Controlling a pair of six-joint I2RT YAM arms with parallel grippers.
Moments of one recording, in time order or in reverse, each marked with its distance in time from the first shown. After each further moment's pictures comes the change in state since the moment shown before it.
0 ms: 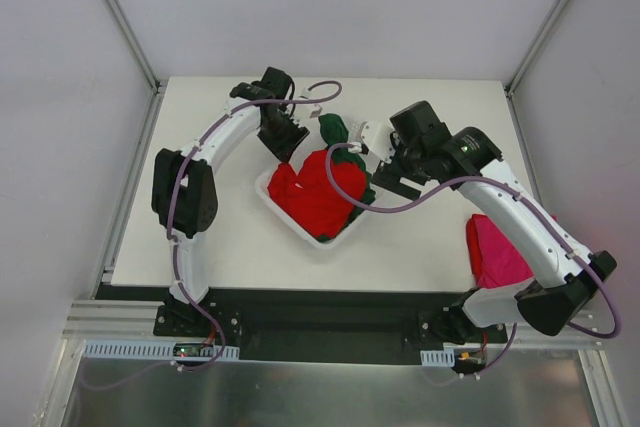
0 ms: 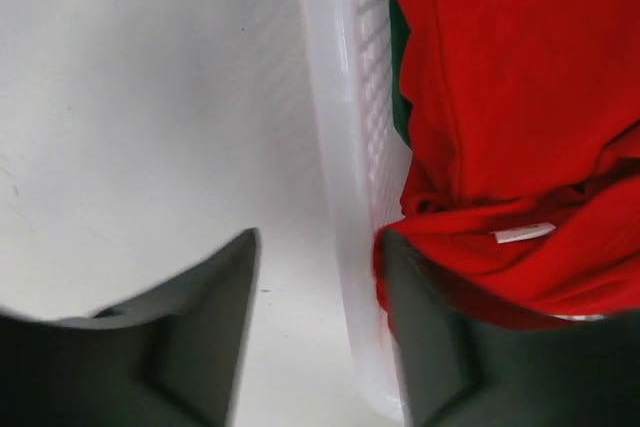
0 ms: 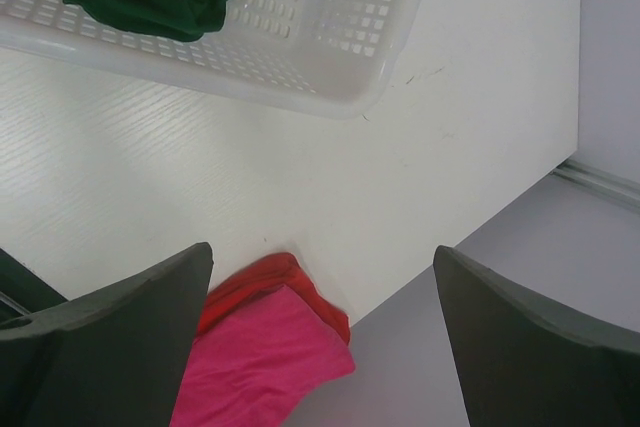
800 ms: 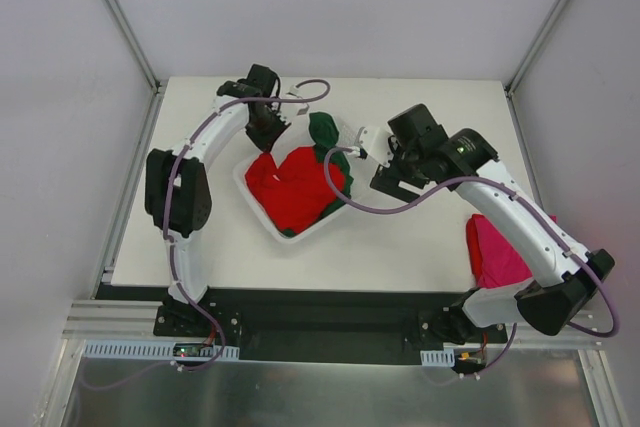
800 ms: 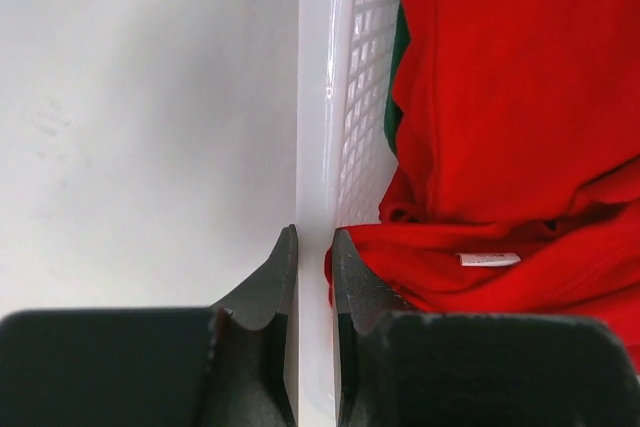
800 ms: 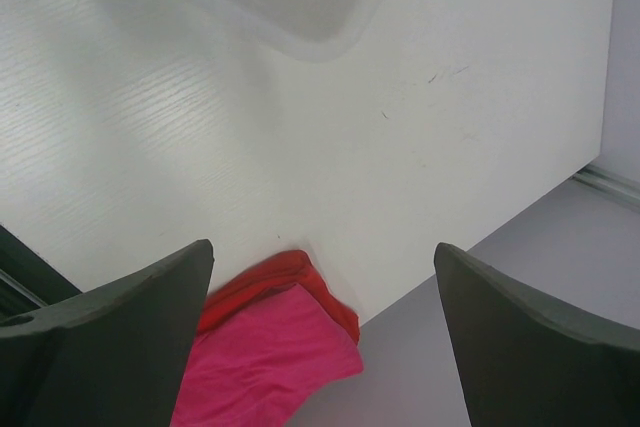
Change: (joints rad) left arm 0.049 -0.021 -0.032 0.025 -0.060 0.106; right arm 0.000 0.002 -0.021 0.001 -0.026 -0.003
